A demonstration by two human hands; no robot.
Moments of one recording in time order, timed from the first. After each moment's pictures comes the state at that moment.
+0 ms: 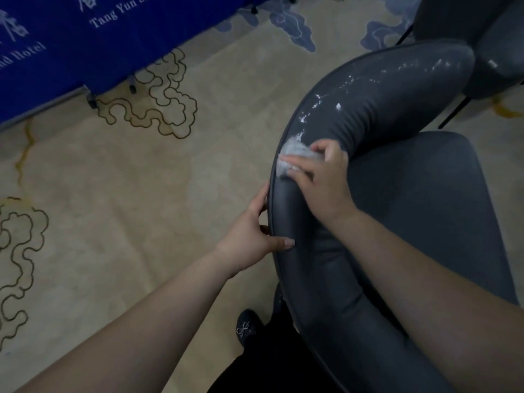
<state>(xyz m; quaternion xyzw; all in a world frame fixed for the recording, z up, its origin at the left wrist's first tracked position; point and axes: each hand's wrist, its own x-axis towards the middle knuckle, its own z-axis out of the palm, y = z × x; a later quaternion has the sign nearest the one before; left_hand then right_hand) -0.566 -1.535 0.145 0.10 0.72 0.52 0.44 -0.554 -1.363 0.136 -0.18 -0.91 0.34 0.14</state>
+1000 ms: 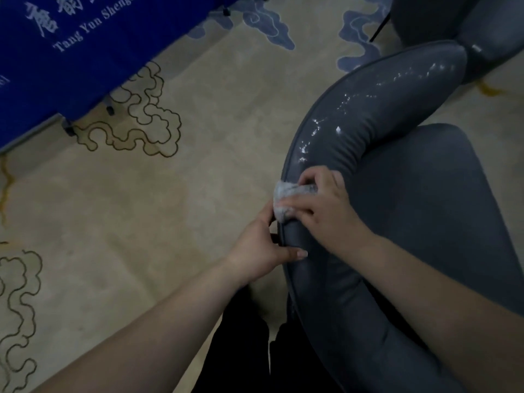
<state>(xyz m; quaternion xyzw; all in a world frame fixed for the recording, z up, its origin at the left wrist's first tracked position) -0.629 -1.510 0.148 0.16 0.72 0.49 0.46 -0.573 -1.358 0.148 -0.10 -0.94 0.31 0.05</state>
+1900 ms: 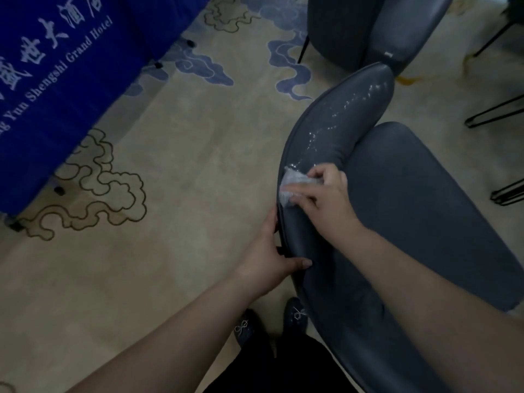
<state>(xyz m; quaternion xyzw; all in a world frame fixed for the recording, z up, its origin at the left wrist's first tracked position) -0.701 -1.472 0.157 0.25 0.65 0.47 0.54 -0.630 -1.323 0.129 -0.33 -0.88 0.29 0.17</state>
